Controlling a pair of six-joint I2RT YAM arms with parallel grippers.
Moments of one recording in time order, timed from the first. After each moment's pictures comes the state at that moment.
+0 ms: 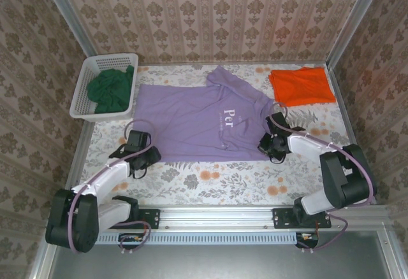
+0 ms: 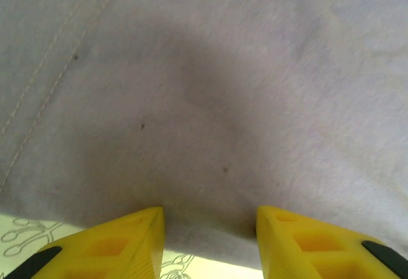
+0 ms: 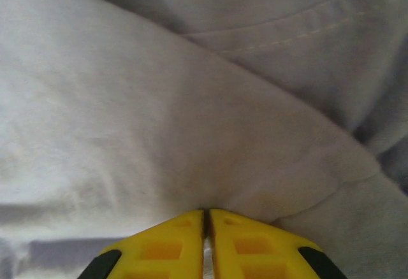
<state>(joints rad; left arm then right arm) -0.28 1.10 0.42 -0.40 0.01 -0.67 0.26 1.47 0.70 -0.48 -0.07 0.90</state>
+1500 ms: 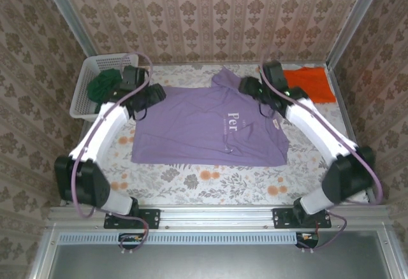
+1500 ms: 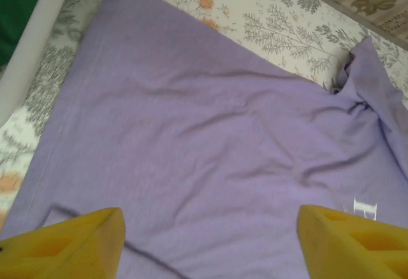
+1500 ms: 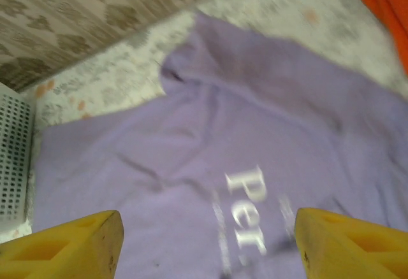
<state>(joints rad) -0.25 1.52 1.36 -0.68 0.00 -0.59 0.34 1.58 1.43 -0.52 0.07 0.62</state>
